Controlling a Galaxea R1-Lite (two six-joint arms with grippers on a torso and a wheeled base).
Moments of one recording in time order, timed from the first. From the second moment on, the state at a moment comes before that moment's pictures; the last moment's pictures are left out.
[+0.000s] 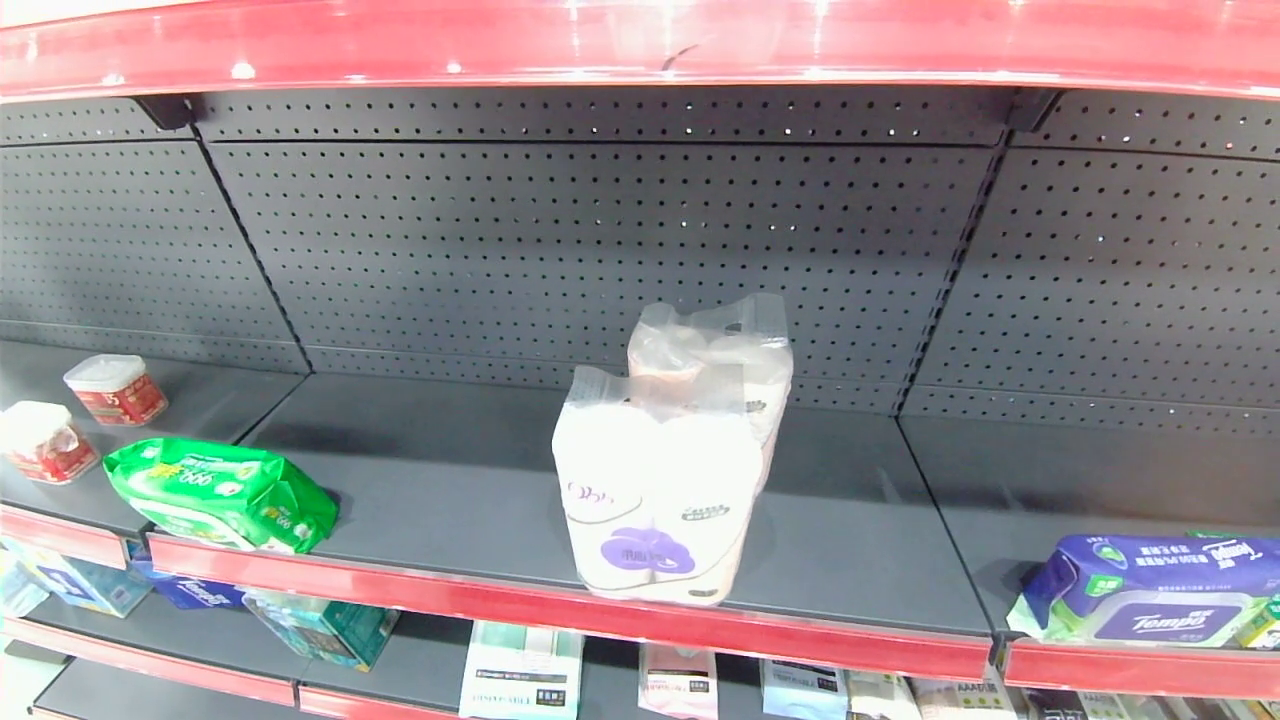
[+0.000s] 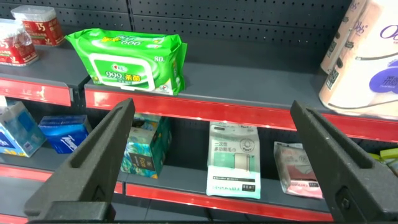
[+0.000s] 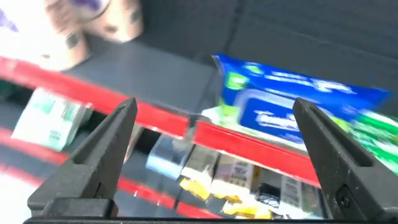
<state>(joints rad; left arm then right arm) 0.00 0.00 0.00 0.00 0.01 -0.04 -0.03 0.18 -0.01 -0.10 0.12 -0.17</state>
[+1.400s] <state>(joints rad) 0.00 0.00 0.00 0.00 -0.01 0.00 0.00 0.00 0.00 0.00 0.02 0.02</state>
